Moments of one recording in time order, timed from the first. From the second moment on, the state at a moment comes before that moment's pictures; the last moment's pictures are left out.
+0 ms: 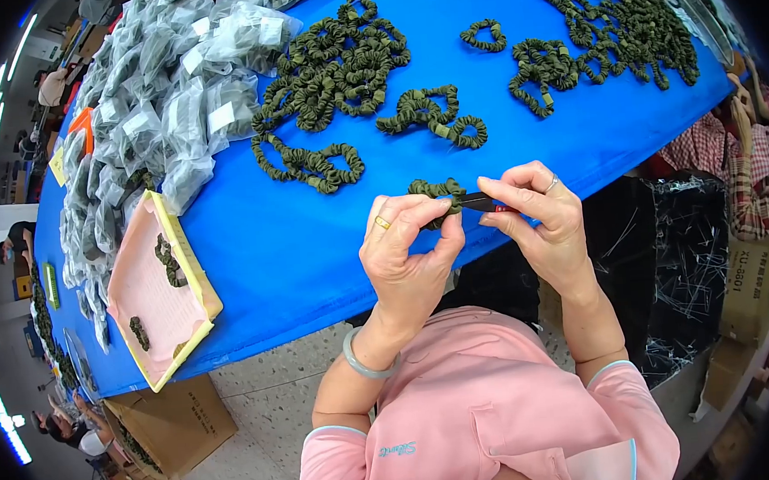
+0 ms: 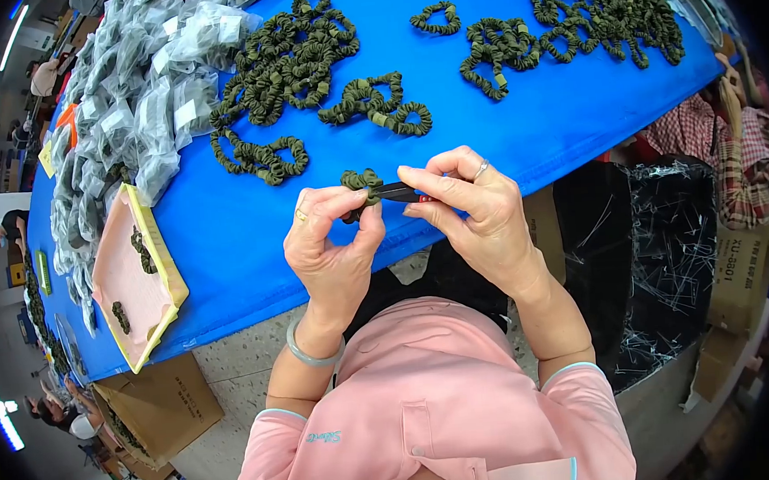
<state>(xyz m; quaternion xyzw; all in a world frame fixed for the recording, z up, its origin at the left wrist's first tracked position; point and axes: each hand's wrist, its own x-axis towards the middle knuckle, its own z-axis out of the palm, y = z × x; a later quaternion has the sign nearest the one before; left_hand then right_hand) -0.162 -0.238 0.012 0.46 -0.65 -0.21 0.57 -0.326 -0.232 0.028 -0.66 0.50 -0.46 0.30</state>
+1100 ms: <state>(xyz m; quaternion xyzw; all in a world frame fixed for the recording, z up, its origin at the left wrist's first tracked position) -0.162 -0.258 0.017 0.43 -0.33 -0.67 0.50 -0.334 -0.251 0.023 -0.60 0.50 -0.51 0.35</state>
